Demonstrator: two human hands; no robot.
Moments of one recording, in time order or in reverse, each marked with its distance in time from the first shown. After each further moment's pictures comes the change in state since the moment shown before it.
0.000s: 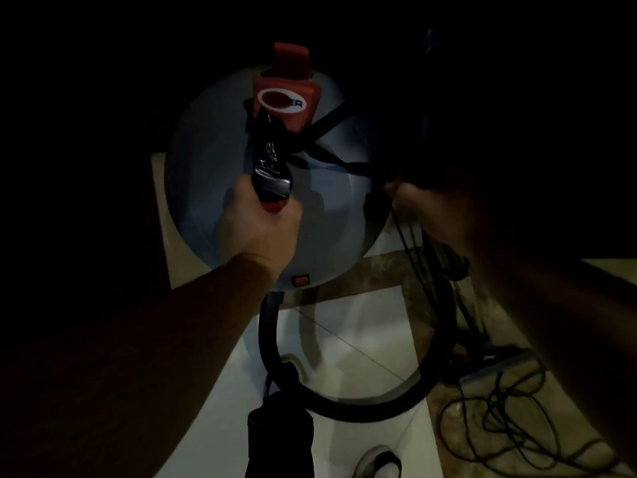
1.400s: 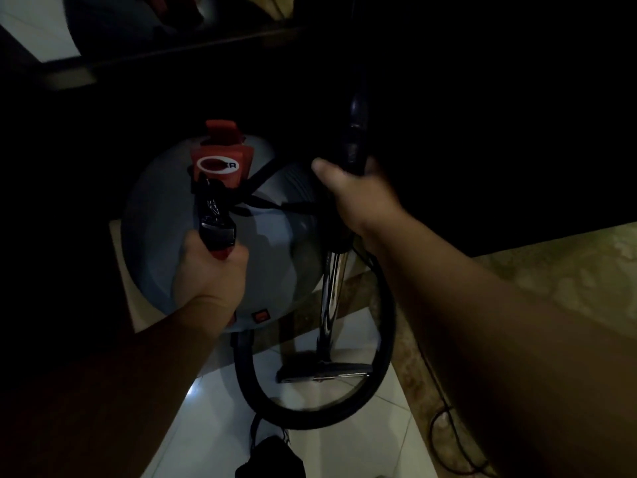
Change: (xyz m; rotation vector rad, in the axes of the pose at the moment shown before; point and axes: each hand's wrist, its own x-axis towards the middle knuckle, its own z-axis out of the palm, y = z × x) left_hand -0.012 0.012 -0.013 0.078 -0.034 0.029; right_hand -0.017 -0.064 -0.003 0.517 0.261 0.168
